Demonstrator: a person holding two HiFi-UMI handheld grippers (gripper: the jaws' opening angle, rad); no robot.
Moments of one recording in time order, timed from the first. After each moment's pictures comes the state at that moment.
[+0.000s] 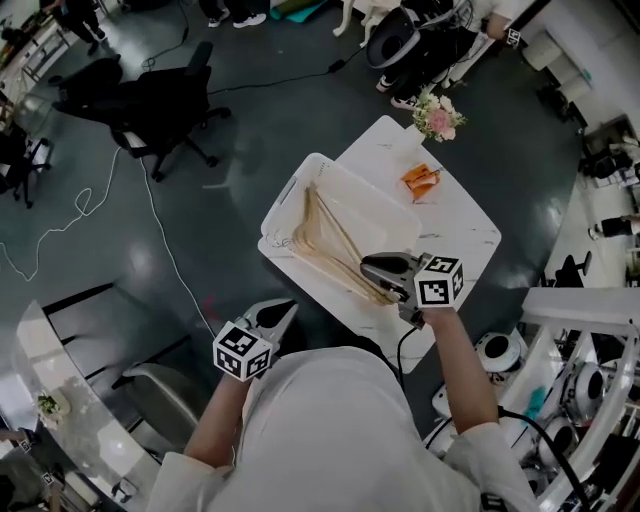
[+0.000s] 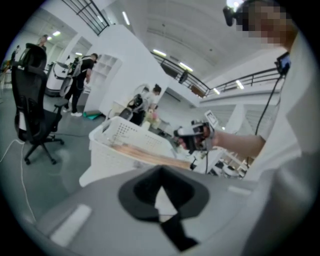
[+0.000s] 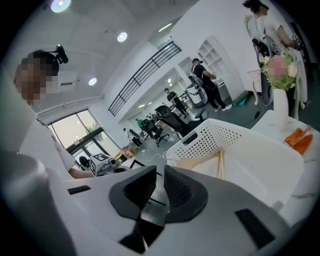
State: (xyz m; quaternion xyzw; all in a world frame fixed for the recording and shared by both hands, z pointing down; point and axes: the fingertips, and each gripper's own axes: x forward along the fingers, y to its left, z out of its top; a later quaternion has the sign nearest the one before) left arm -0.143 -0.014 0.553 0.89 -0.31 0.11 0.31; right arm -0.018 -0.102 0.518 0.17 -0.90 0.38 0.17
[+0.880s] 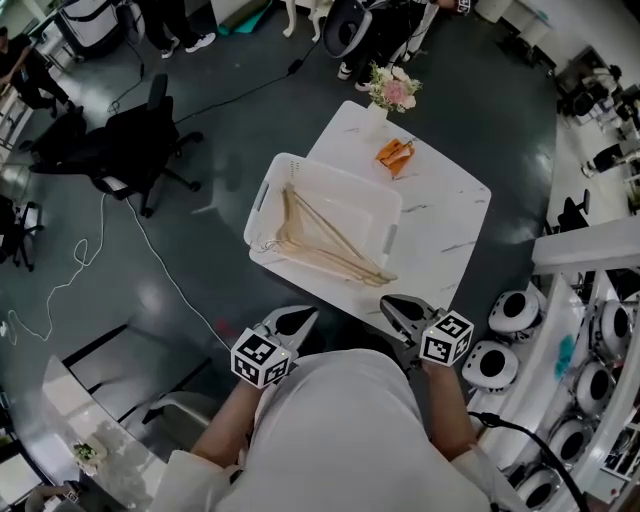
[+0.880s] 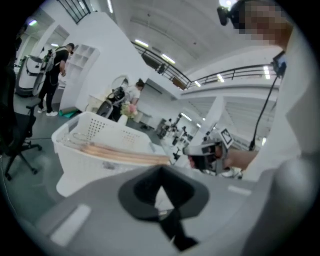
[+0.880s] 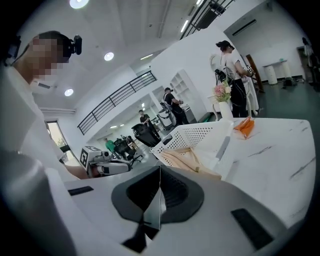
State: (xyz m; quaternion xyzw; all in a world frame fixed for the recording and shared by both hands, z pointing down) left arm -0.090 0.011 0.540 0.93 -0.20 0.13 0.28; right arm 0.048 0.014 0.533 0.39 -0.85 0.36 0.08
